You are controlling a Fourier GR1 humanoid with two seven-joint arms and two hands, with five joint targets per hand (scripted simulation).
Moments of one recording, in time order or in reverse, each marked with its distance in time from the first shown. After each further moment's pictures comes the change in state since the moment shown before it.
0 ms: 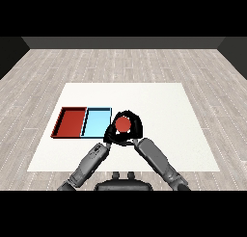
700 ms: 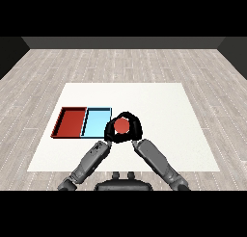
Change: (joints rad) left arm -0.052 -0.004 0.000 0.058 0.078 0.195 -0.044; right arm 0.008 -0.002 0.028 -0.019 0.001 -0.029 0.022
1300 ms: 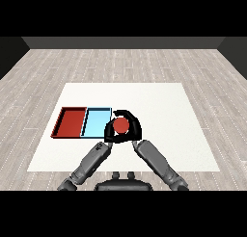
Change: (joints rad) left arm 0.011 -0.004 -0.016 0.002 0.025 0.061 -0.131; right arm 0.016 0.007 -0.003 -0.008 0.037 0.021 0.074
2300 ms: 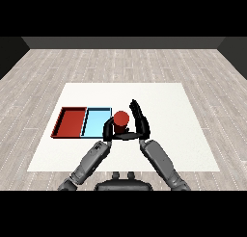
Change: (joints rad) left arm -0.002 -0.007 0.039 -0.007 -0.055 0.033 -0.007; right arm 0.070 -0.023 -0.100 -0.075 0.015 0.089 0.093
